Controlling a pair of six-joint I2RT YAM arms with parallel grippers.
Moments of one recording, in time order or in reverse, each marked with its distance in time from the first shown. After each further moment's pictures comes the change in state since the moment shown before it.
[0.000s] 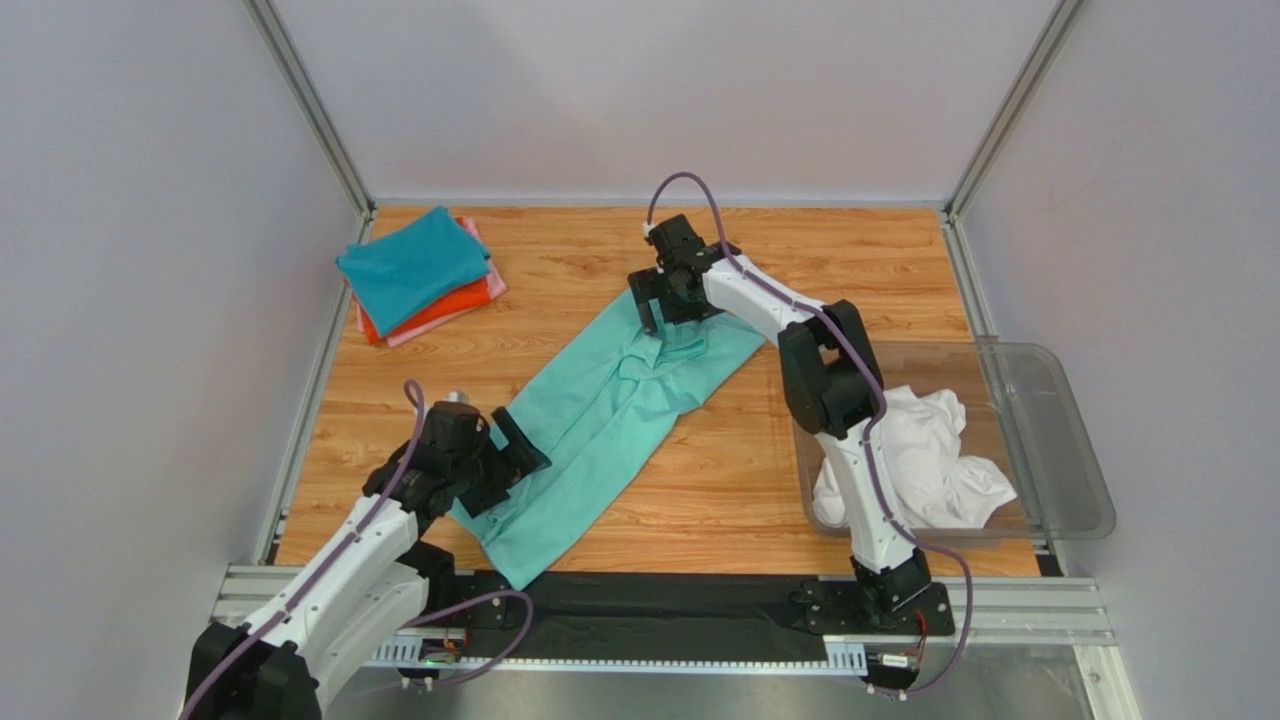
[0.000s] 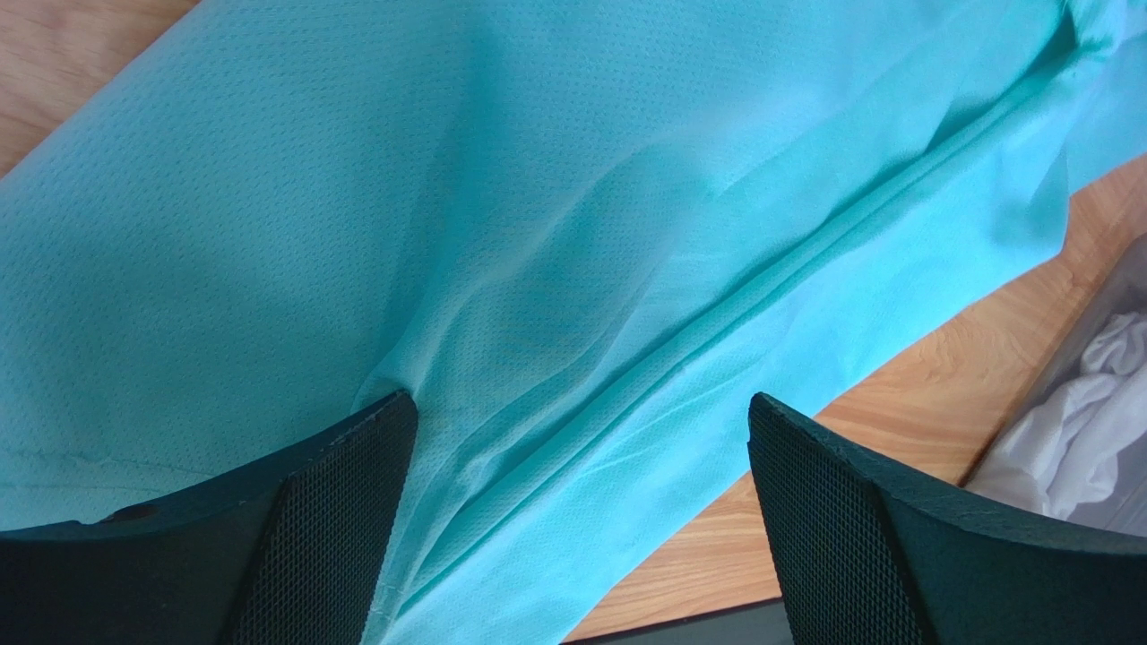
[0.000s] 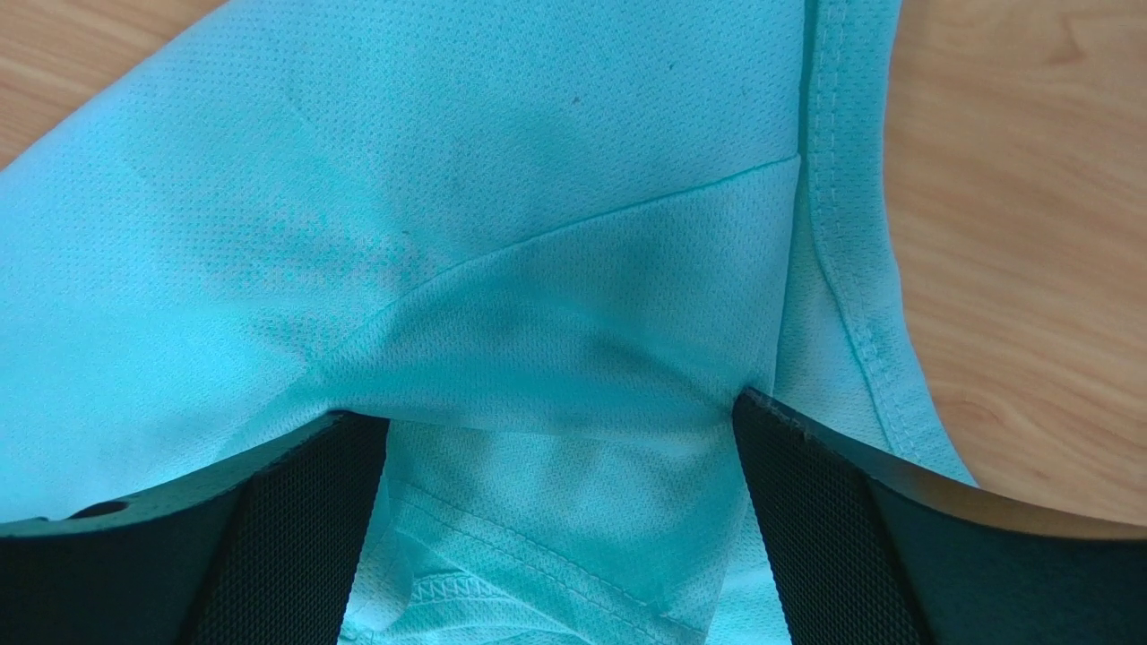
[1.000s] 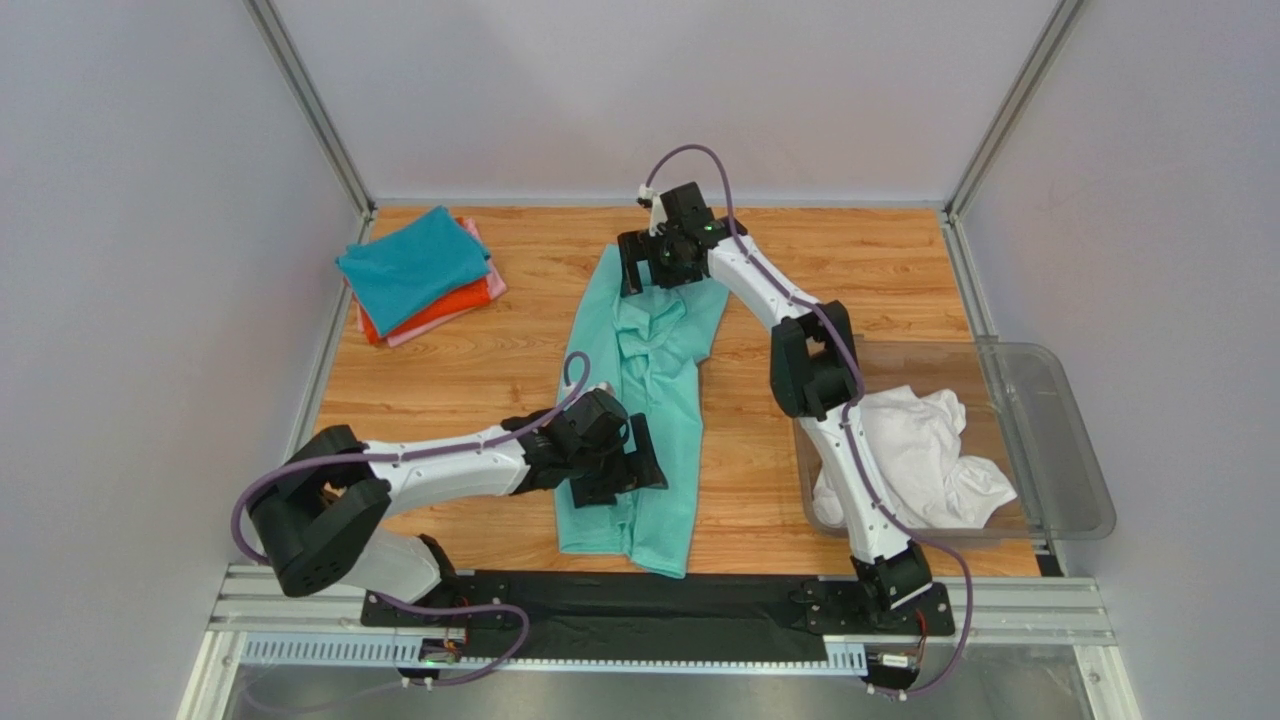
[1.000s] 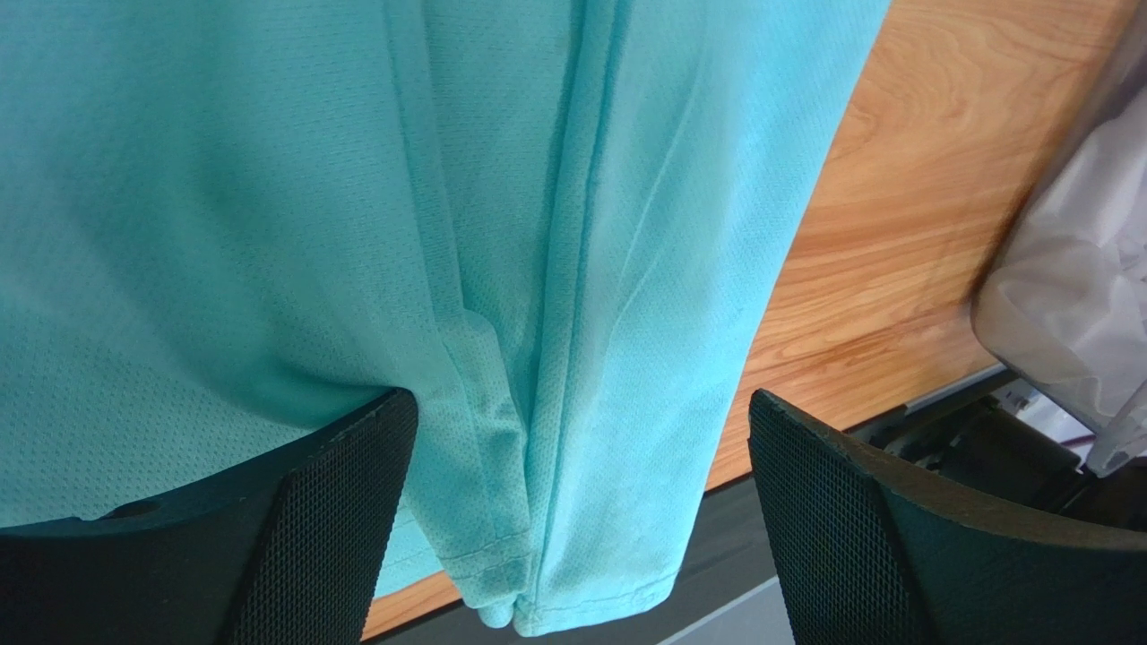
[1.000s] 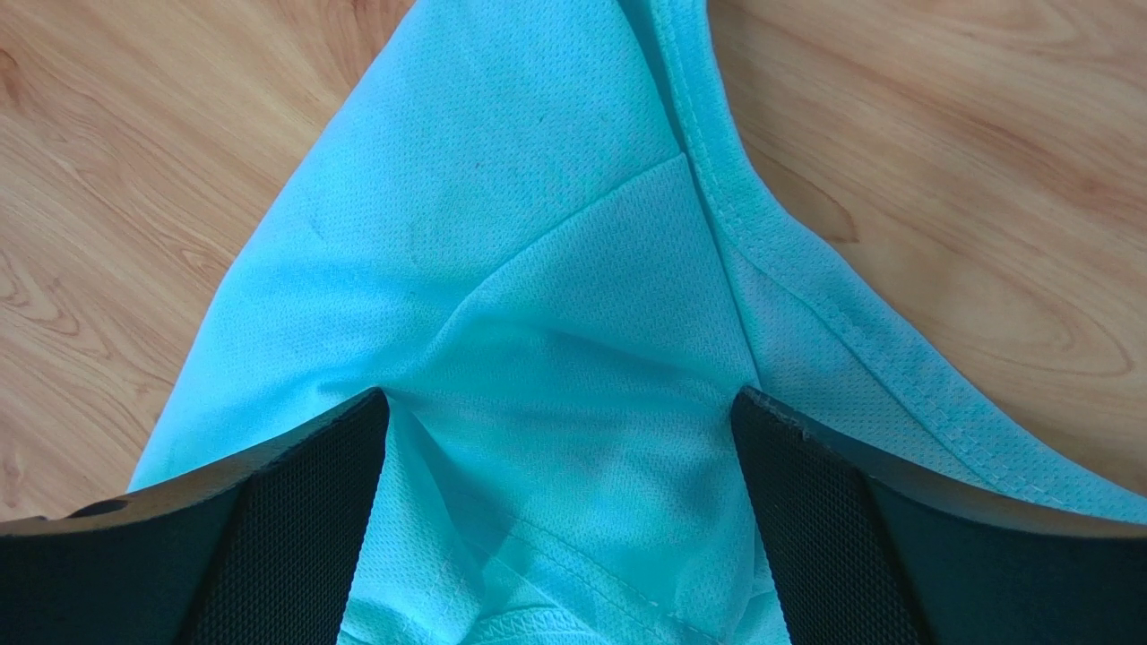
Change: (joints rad) left arm -0.600 0.639 0.325 0.273 -0.054 -0.177; right arm -0.075 0.274 0.460 -0.007 -0.325 -0.014
